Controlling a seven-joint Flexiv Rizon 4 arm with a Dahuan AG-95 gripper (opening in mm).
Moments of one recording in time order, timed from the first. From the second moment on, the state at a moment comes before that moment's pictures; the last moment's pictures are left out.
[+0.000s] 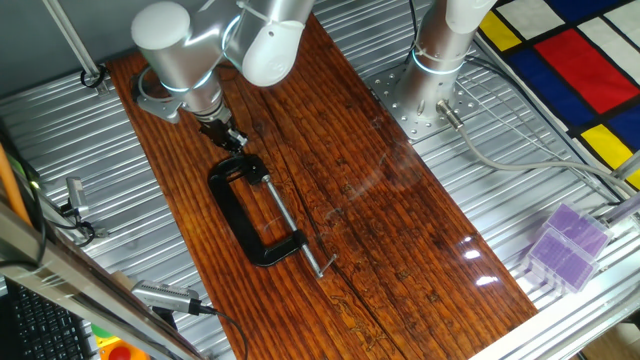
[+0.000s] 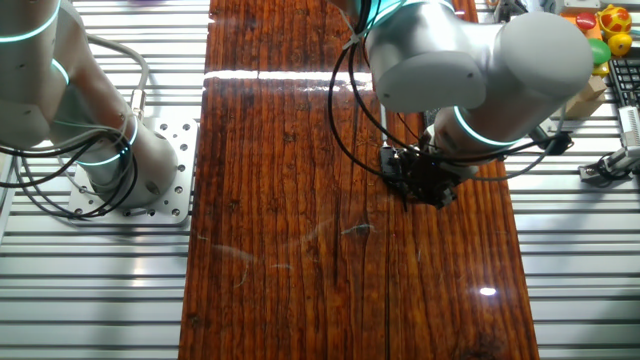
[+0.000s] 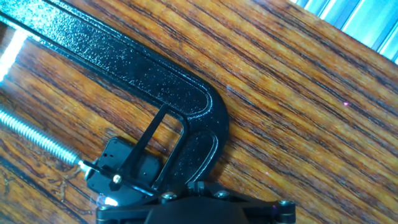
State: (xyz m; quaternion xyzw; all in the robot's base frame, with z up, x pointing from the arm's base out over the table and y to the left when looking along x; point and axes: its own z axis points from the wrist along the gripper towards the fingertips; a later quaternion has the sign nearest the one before) arm 0.528 -0.056 0.026 0.28 -0.96 -0.03 0.06
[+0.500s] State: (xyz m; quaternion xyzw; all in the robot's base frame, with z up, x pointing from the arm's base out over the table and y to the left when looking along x) arm 0.527 -0.056 0.026 0.28 -0.96 -0.03 0.06
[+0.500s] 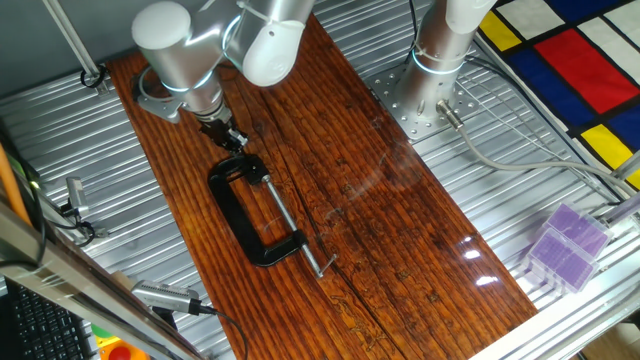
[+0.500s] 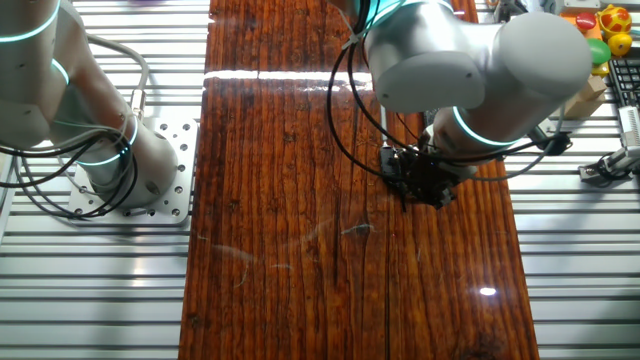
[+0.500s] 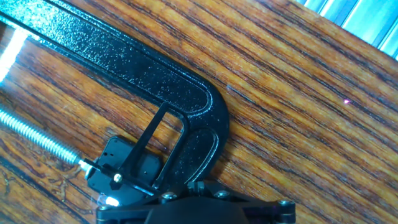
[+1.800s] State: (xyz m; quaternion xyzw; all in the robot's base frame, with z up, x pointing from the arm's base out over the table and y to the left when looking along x) arm 0.536 -0.042 0.093 0.22 -0.97 -0.01 0.05
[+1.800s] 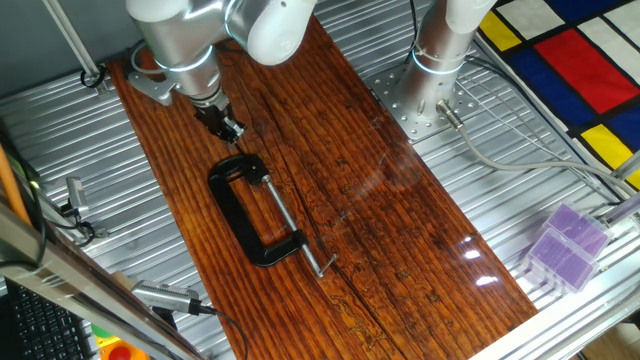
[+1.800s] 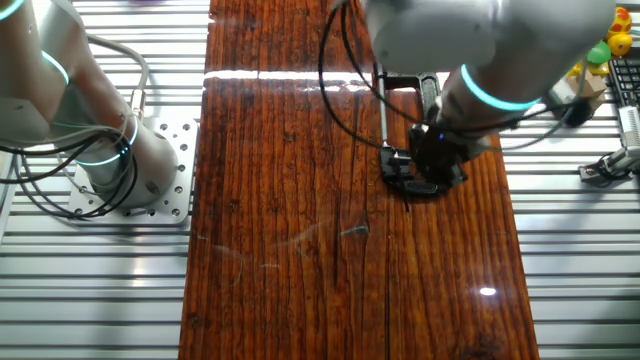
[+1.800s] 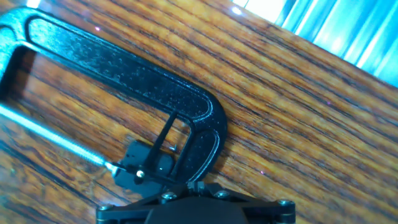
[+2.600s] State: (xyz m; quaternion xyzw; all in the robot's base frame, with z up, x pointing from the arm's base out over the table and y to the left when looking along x) arm 0.527 -0.012 0.126 0.12 -0.99 -0.01 0.04
